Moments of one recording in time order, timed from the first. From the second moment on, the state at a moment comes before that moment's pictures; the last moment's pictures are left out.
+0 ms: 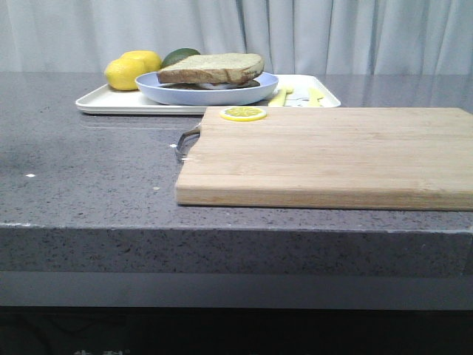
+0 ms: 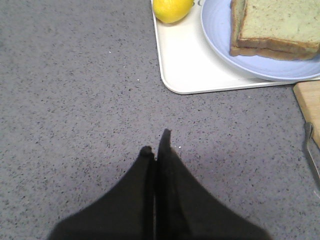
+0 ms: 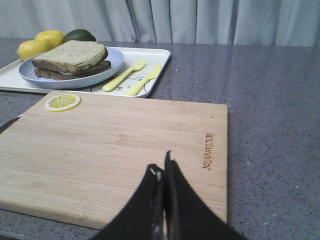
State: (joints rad) left arm -0.17 1.16 -1.23 0.04 0.82 0.01; right arm 0.08 0.21 -0.30 0.29 0.32 -0.19
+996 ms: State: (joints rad) left arm -0.17 0.27 -0.50 0.21 0.66 -0.16; right arm 0.08 0.21 -0.30 0.29 0.32 -0.19
